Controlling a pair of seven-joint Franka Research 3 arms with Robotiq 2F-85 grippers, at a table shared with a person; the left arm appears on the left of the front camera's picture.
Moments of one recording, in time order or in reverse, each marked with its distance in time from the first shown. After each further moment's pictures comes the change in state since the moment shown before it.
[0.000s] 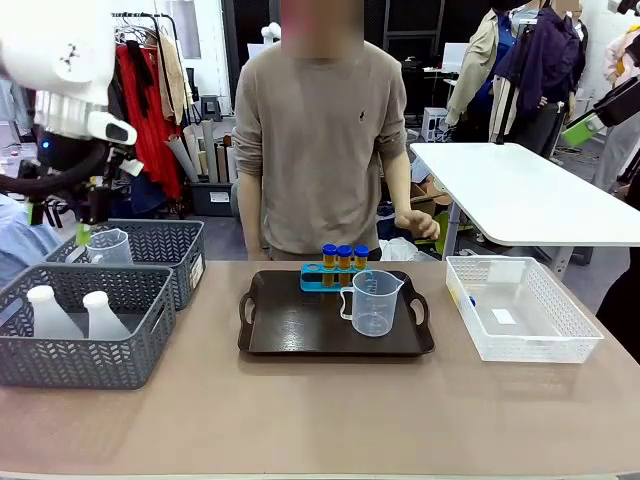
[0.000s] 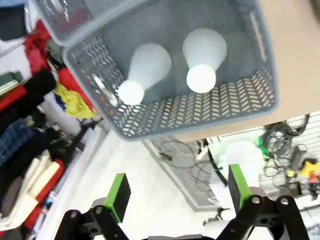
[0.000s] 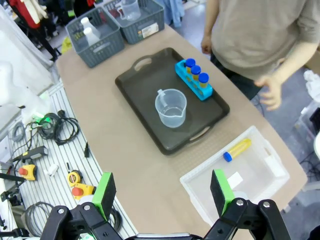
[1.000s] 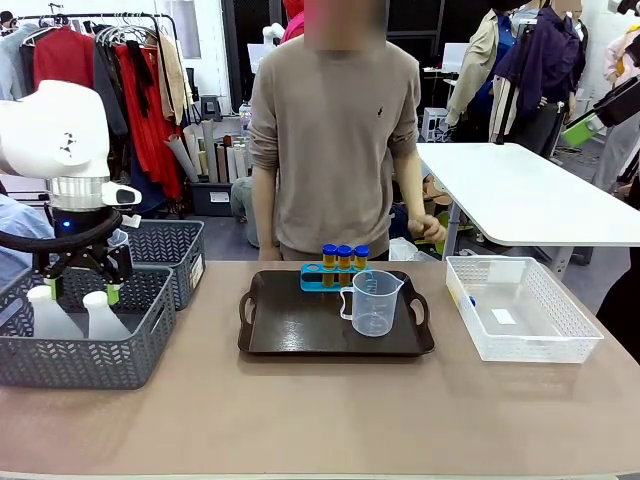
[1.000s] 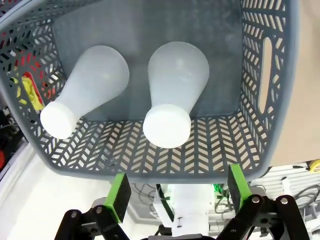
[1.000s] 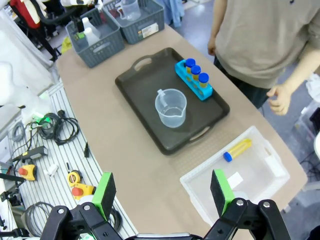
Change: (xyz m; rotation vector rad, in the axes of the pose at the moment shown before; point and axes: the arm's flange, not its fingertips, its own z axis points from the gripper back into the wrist) left arm 0.015 -0.022 -0.103 -0.166 -0.037 0.256; right arm 0.000 0.000 0.000 0.000 0.000 0.000
